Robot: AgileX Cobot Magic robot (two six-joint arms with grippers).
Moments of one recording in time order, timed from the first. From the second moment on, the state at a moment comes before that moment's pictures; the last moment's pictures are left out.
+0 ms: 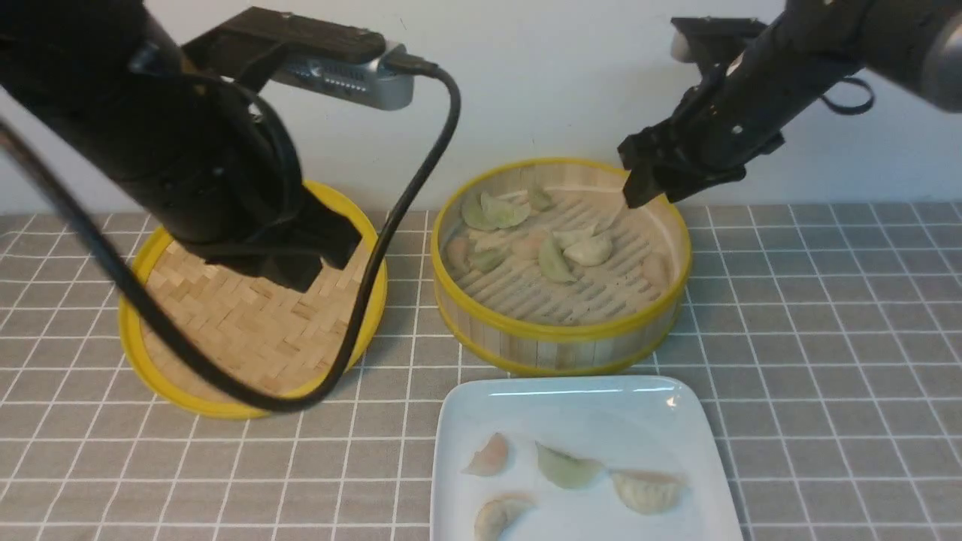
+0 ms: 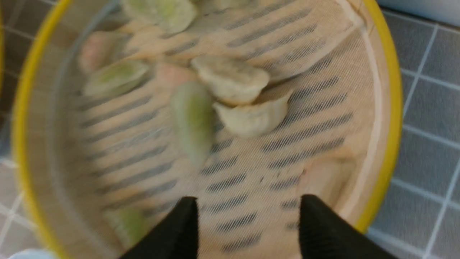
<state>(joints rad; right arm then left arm) 0.24 2.12 -1.93 0.29 1.09 -0.14 -0.41 1.42 -1.43 -0.13 1.24 0.08</state>
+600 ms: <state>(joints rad) 0.28 2.42 -2.14 0.23 1.07 -0.14 -0.41 1.34 -1.39 -0.12 1.25 0.08</state>
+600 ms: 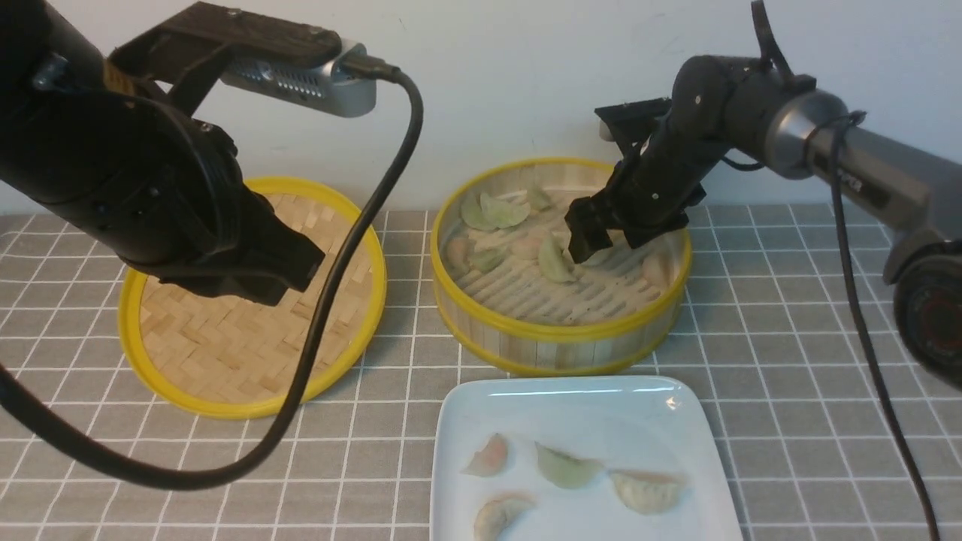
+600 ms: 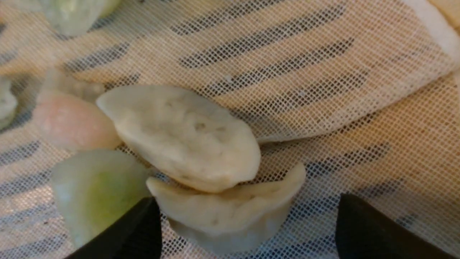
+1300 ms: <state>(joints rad) 0.30 2.26 -2.22 0.16 1.24 -0.06 -0.41 1.34 -1.39 -0.12 1.25 0.08</state>
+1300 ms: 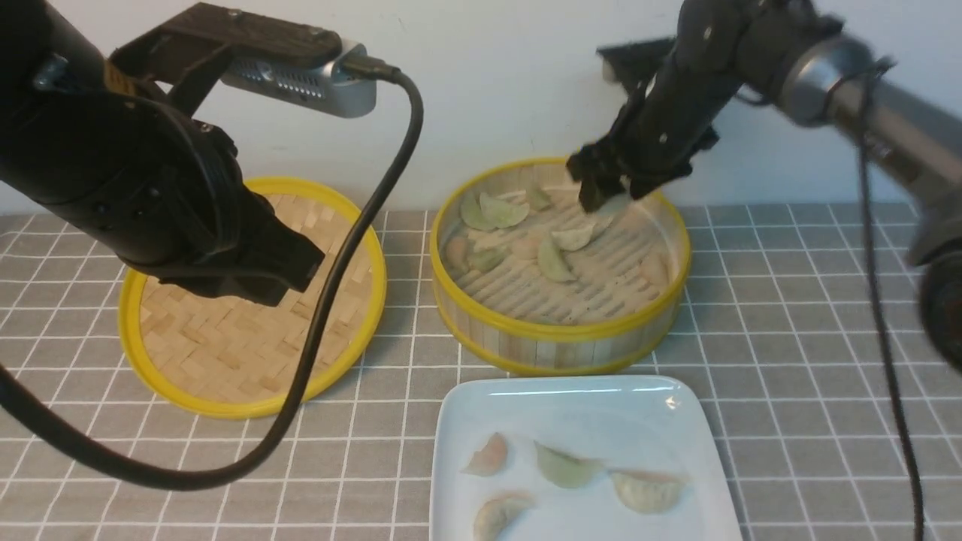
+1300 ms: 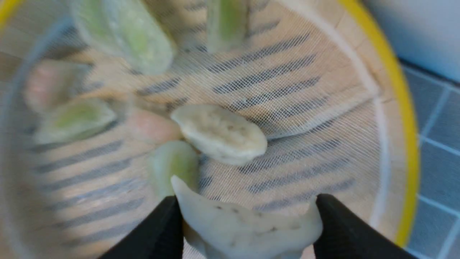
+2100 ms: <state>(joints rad) 0.46 1.89 -1.39 0.27 1.10 -0.04 -0.41 1.34 -1.39 -0.16 1.24 0.10</state>
